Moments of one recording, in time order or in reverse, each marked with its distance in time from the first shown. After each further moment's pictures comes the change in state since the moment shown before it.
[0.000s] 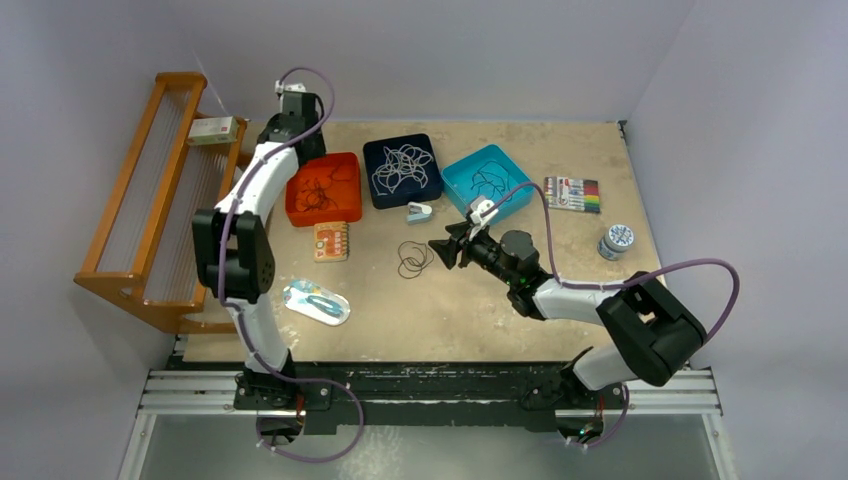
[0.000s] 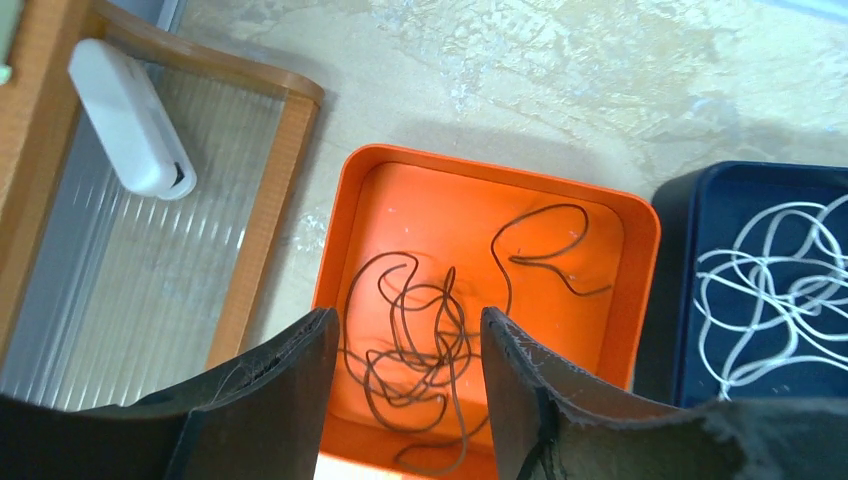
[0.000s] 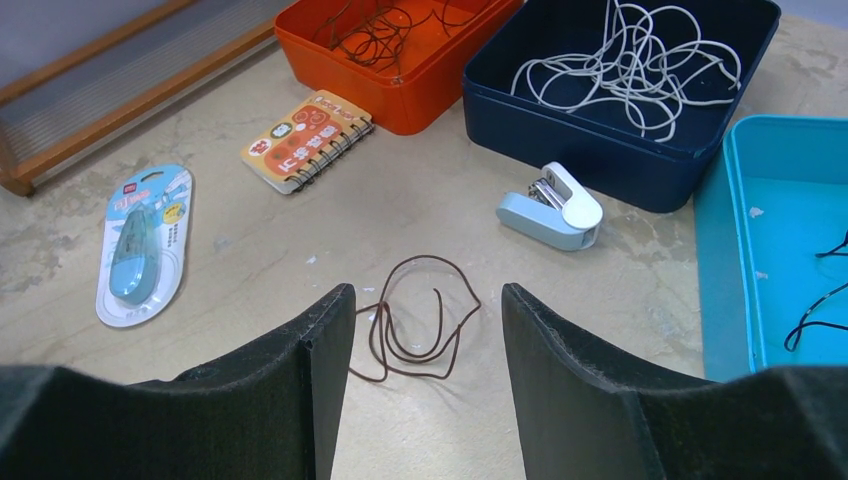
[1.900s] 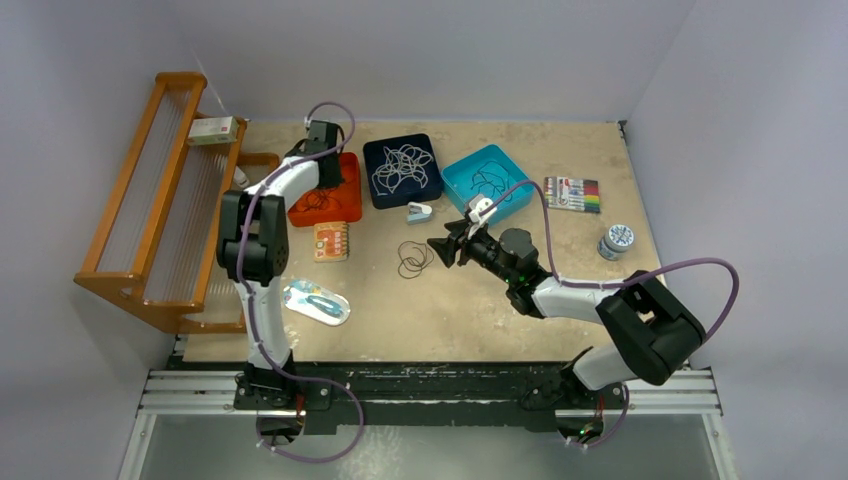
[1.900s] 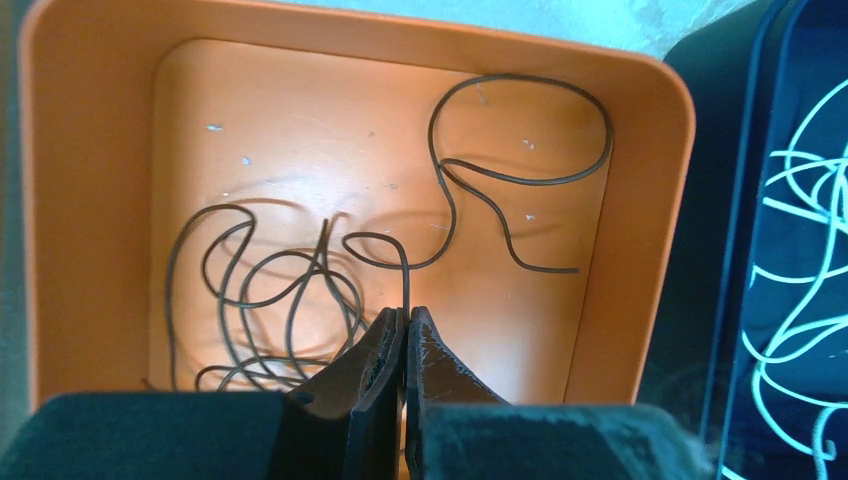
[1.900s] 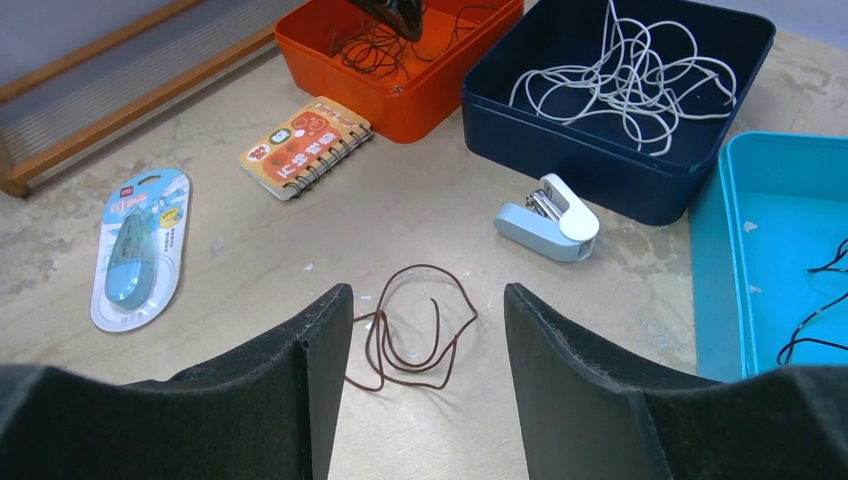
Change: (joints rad) left arm -0.038 0.119 -0.130 0.111 0.141 -0.080; right arm 0.000 0.006 0.017 -0.004 -0.004 -0.016
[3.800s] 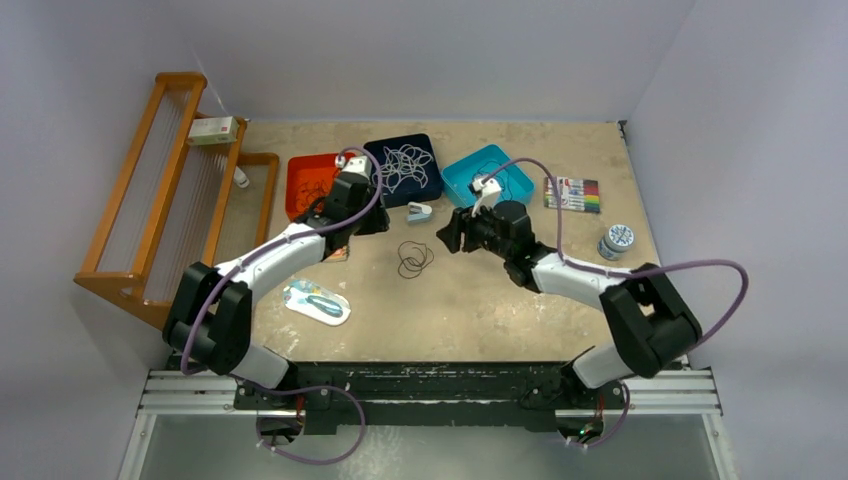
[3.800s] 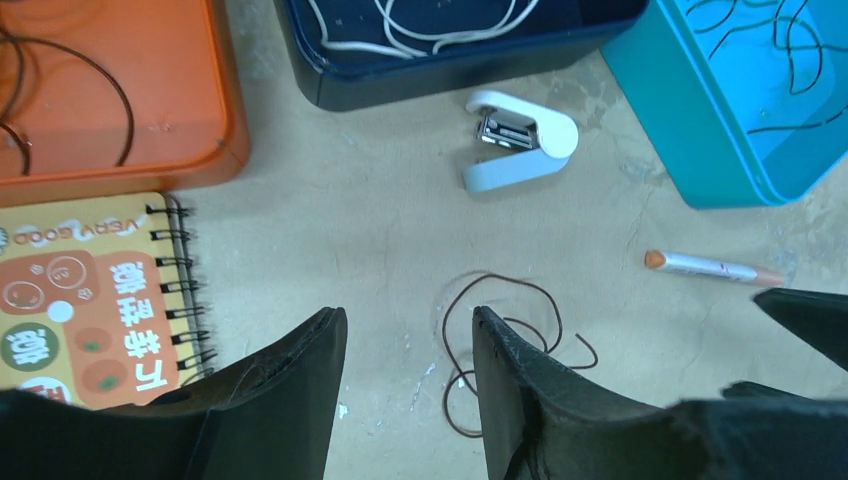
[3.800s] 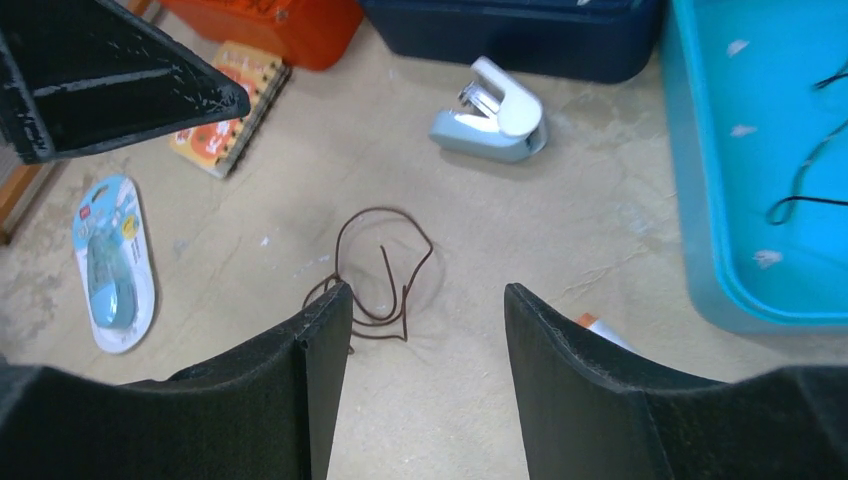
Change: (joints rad) left arm -0.315 -0.578 -0.605 0.232 0.115 -0.171; right arm -0.087 0.003 0.175 -0.438 0.040 0.183
